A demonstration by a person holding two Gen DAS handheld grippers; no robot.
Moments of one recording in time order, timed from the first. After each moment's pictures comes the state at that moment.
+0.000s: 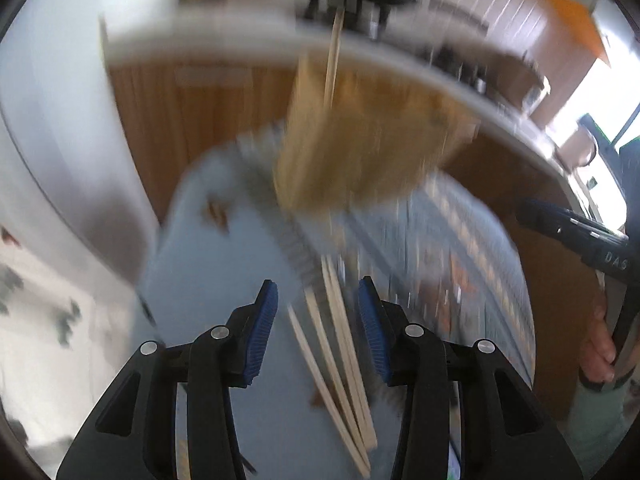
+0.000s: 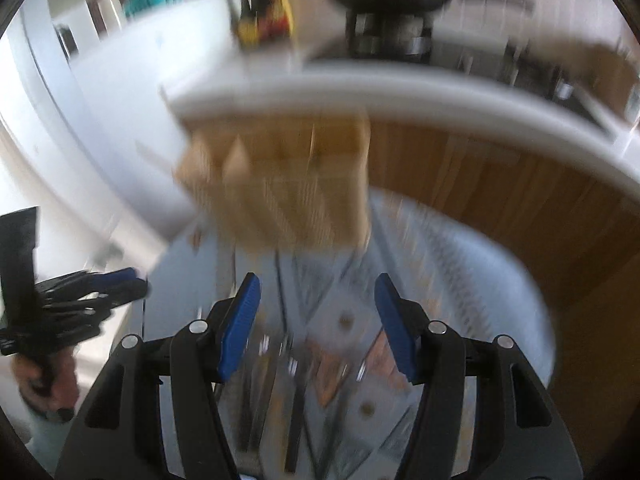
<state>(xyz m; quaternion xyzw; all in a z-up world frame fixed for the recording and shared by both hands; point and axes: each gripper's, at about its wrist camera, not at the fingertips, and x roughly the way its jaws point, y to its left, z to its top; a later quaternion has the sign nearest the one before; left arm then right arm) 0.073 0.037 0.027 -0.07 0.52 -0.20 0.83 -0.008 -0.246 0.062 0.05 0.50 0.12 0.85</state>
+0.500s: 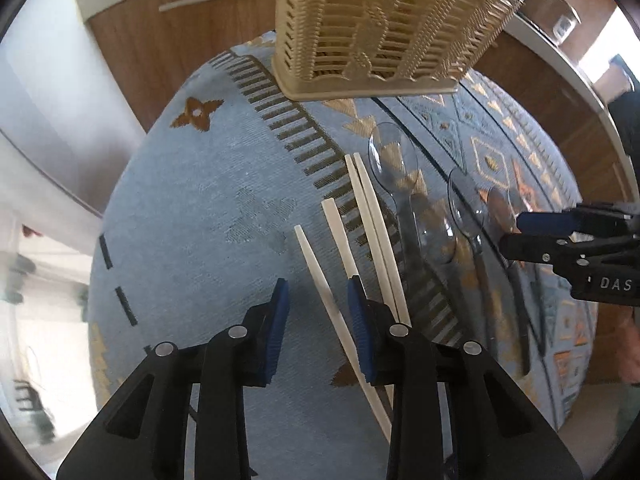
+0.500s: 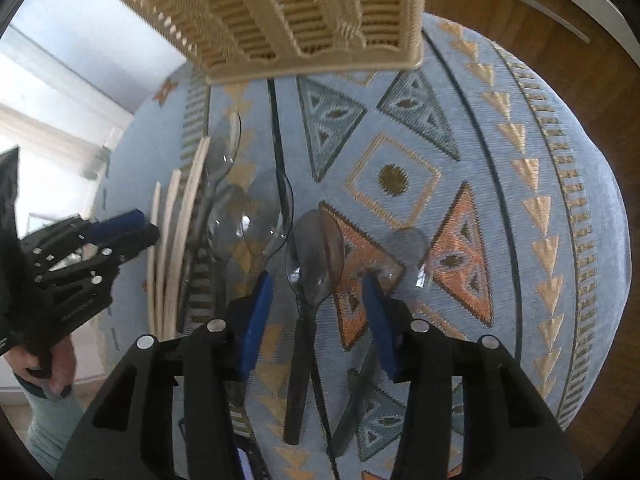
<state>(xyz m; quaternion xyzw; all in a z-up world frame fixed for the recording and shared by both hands) 0.067 0.007 -0.041 0.03 0.57 -0.16 0.80 -0.010 -0.211 -0.055 0.02 0.64 0.14 0.75</state>
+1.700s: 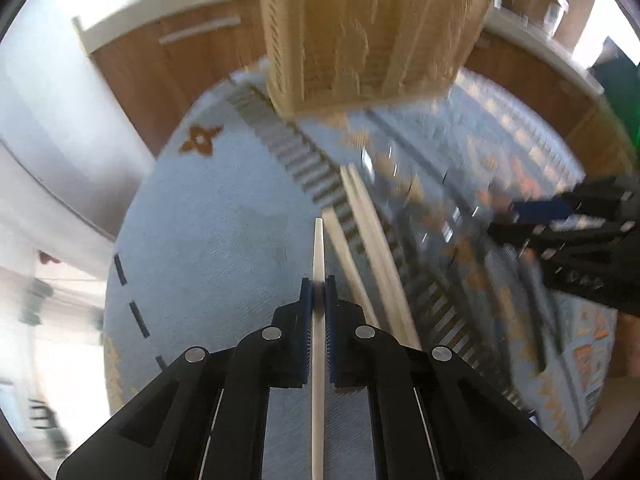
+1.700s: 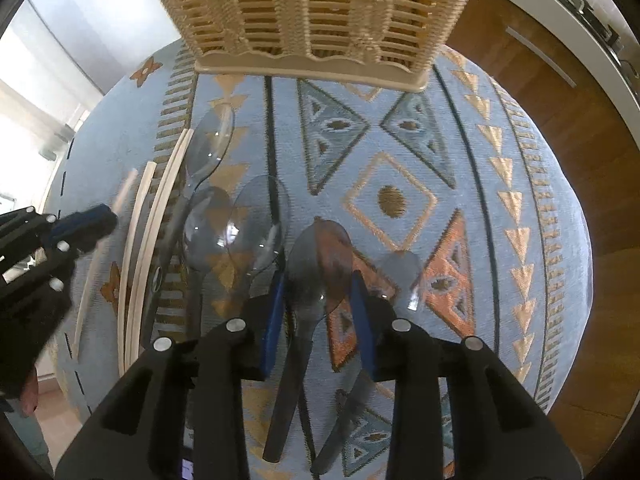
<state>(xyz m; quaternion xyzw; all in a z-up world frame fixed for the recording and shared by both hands) 0.054 0.000 -0.020 0.05 0.51 -0.16 0.84 -0.011 -0.174 -0.055 -0.07 0.61 0.08 0.78</state>
